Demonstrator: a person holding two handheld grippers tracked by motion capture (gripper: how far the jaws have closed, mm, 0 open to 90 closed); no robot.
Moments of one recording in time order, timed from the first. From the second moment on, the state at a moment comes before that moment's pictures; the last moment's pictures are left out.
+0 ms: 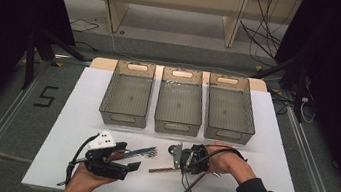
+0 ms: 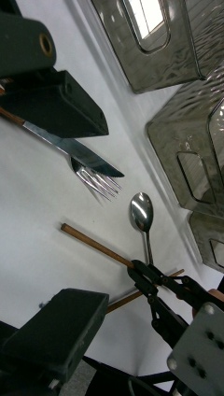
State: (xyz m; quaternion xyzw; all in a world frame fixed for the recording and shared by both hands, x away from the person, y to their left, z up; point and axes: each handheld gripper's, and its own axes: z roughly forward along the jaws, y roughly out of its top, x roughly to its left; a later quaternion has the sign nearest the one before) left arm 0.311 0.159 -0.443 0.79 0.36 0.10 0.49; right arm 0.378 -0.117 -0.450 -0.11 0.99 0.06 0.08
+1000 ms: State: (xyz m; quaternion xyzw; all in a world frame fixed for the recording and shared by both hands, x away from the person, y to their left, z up) left arm 0.308 0.202 -0.435 0.74 0.39 0.15 0.53; right arm 0.442 -0.094 -0.360 0.23 0.90 0.35 0.10
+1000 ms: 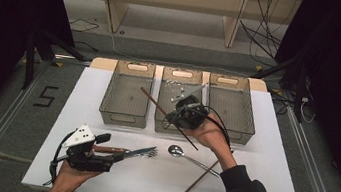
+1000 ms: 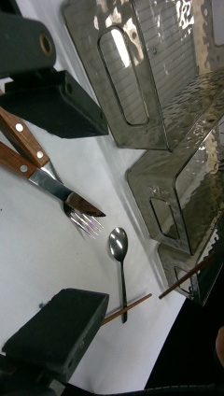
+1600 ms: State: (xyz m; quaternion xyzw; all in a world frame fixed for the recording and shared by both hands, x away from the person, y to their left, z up) left arm 0.301 0.210 -0.437 0.73 0.40 0.15 0.53; right arm 0.484 -0.050 -0.346 0.32 0.85 0.41 0.07
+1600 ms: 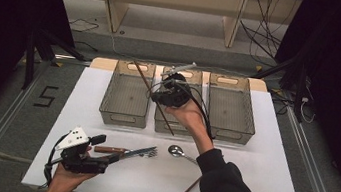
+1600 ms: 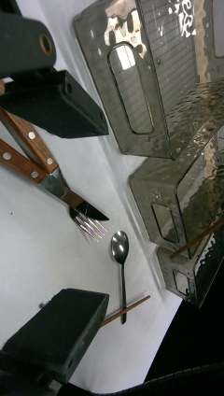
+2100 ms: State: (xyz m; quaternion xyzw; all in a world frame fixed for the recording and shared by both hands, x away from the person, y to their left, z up) left arm 0.297 0.215 -0.438 0.73 0.40 0.15 0.53; right arm 0.518 -0.015 -0.346 0.36 0.83 0.42 0.06
